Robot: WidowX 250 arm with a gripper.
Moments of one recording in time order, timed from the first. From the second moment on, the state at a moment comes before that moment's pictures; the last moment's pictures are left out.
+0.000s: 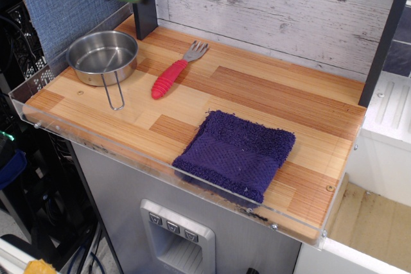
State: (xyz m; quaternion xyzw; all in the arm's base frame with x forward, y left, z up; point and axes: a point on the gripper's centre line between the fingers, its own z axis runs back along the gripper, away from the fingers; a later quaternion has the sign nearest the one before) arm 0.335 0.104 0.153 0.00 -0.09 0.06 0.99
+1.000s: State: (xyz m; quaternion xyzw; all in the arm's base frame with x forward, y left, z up) arm 0.250 -0.035 0.042 -0.02 0.01 0.08 1.00
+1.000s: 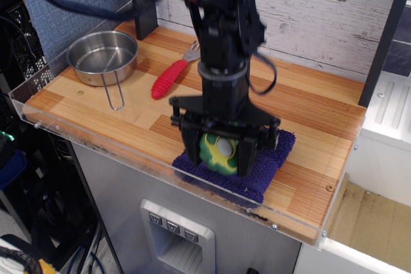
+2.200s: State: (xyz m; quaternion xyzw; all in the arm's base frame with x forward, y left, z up) arm 0.273 -0.022 0.039 -0.03 -0.05 0.07 1.00
